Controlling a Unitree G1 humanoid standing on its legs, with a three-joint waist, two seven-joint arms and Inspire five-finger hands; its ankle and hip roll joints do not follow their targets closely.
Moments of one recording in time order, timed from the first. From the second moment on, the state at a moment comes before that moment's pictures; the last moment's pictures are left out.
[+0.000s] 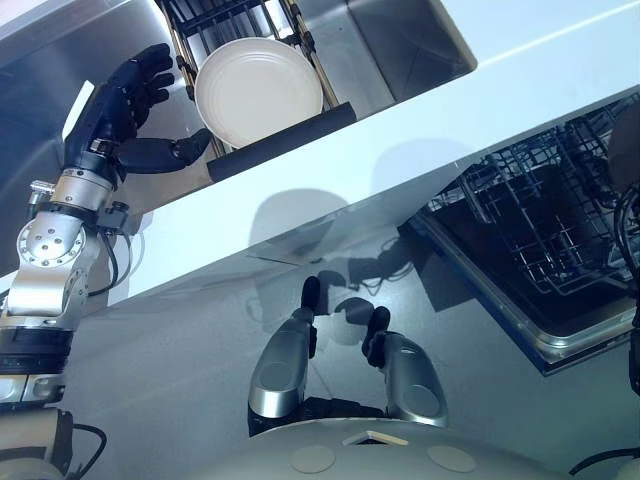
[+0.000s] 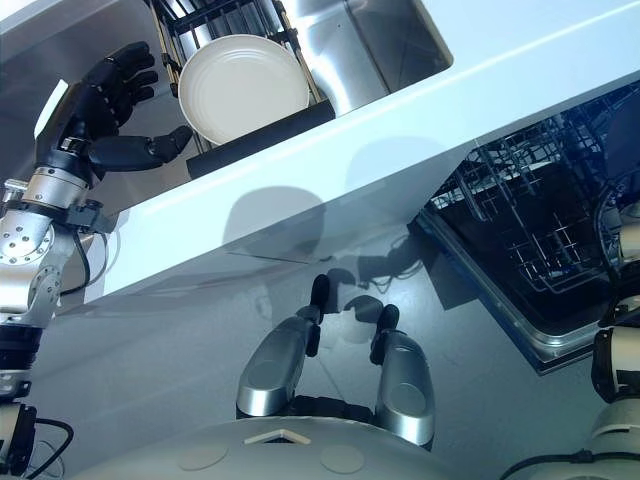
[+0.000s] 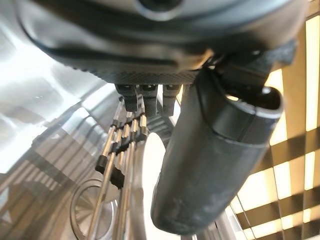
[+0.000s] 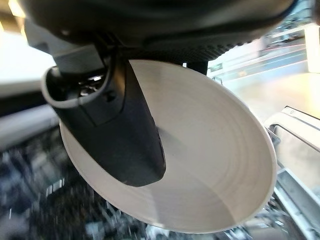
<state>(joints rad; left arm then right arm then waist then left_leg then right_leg) -0.22 0.84 0.07 0.09 -0.49 -0.20 -0.11 -0.65 -0.98 0.08 0.88 -0.15 0.30 -0.40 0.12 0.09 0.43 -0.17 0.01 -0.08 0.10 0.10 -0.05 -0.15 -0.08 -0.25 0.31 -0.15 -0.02</state>
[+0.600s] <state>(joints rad) -0.25 0.84 0.04 0.09 -0.50 -0.20 -0.11 -0.65 -0.98 0.17 0.86 -0.22 0.30 -0.26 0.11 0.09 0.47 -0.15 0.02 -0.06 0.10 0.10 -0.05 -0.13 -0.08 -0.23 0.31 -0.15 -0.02</state>
